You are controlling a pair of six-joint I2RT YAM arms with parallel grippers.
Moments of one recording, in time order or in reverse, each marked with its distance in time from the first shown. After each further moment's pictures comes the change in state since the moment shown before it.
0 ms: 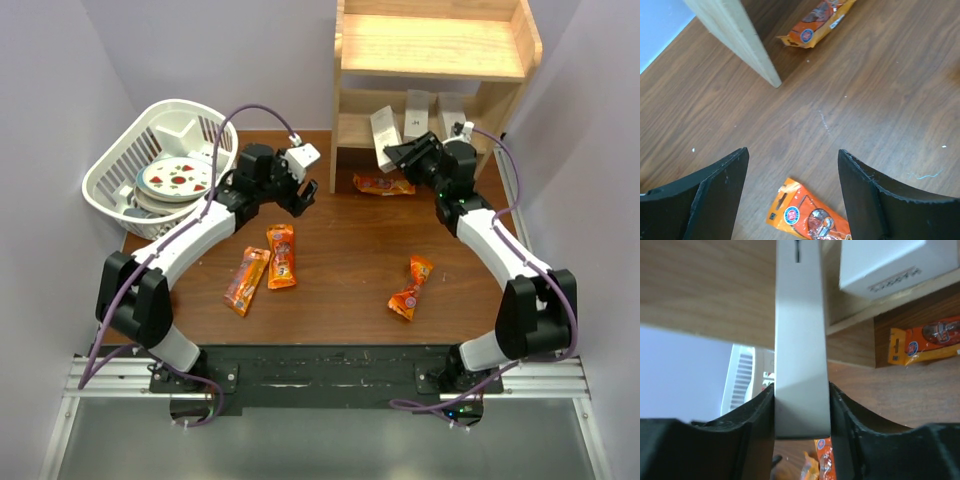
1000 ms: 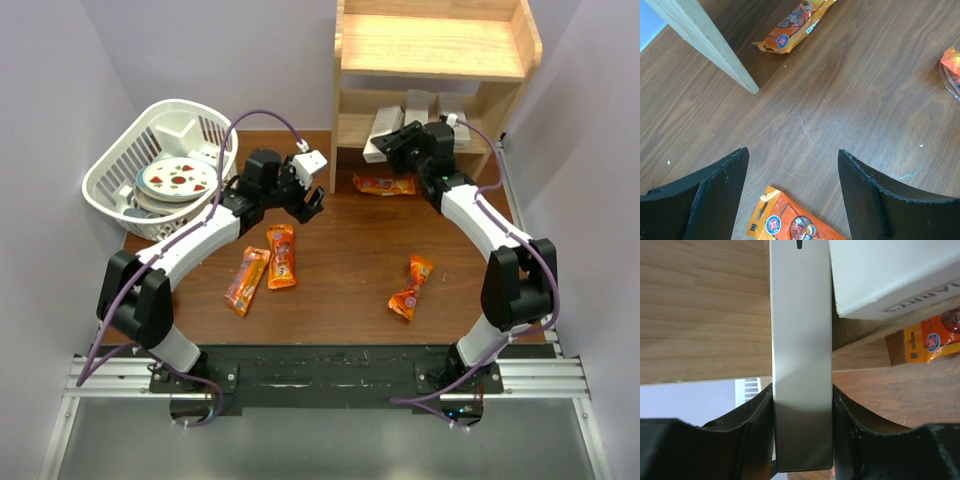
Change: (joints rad) left arm -0.038 0.003 -0.031 0.038 0.048 -0.029; right arm 0.053 0.193 0.225 -0.151 0.076 0.147
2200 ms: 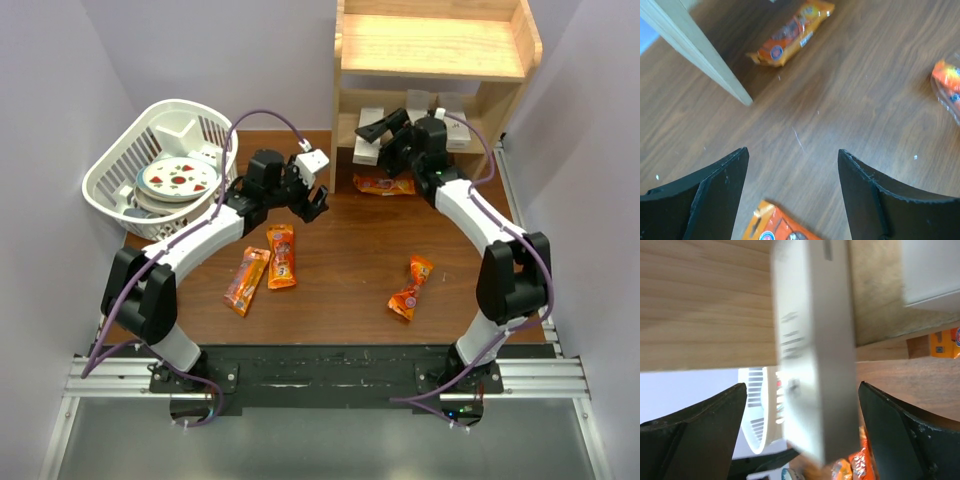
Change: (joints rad) left arm -0.007 0.031 -0.006 0.066 0.031 -0.032; right arm 0.026 0.061 0.071 -0.008 -0.066 -0.012
